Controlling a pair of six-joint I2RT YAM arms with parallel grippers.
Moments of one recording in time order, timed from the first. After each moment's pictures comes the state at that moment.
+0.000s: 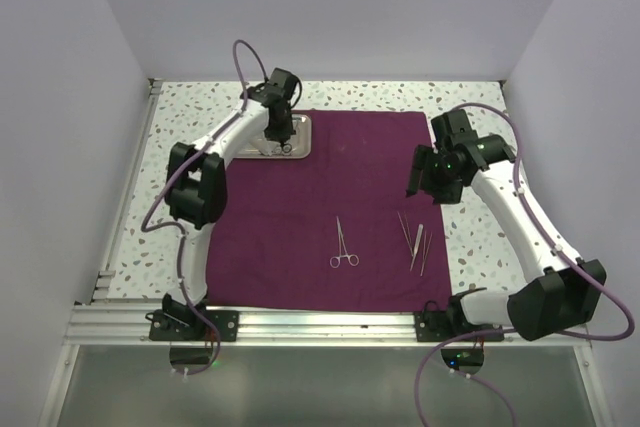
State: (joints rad) left arm -0.39 2.22 1.95 -0.80 -0.19 -0.47; right arm 0.27 1.32 1.29 -1.13 0.03 0.52
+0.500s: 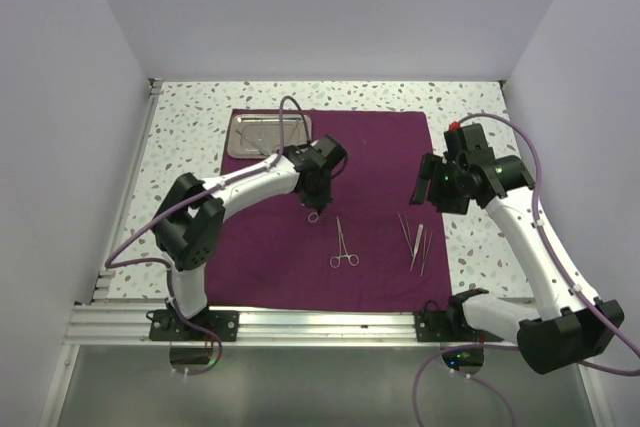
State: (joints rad) left arm -0.76 1.87 1.45 -0.74 -0.13 -0.71; right arm 0.27 1.15 1.23 -1.13 0.00 0.52
